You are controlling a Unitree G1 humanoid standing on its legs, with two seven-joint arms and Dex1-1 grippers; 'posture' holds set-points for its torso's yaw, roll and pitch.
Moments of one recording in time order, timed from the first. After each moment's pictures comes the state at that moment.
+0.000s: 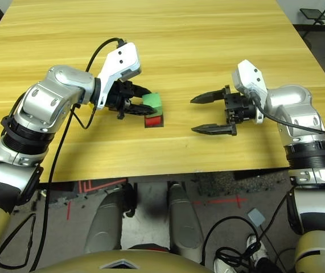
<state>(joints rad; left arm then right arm) -0.94 0.50 -0.35 -0.08 -0.20 0.83 -1.10 -0.65 -0.80 0.05 0.28 0.40 0.17 1.54</state>
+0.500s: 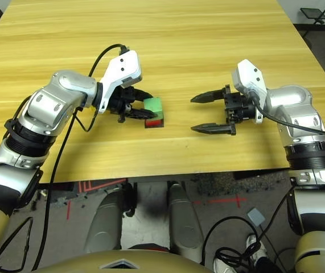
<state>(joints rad) -0.91 0.50 -0.38 -0.03 -0.18 0.71 -1.10 -0.65 -0.80 0.04 0.26 0.41 0.19 1.53</state>
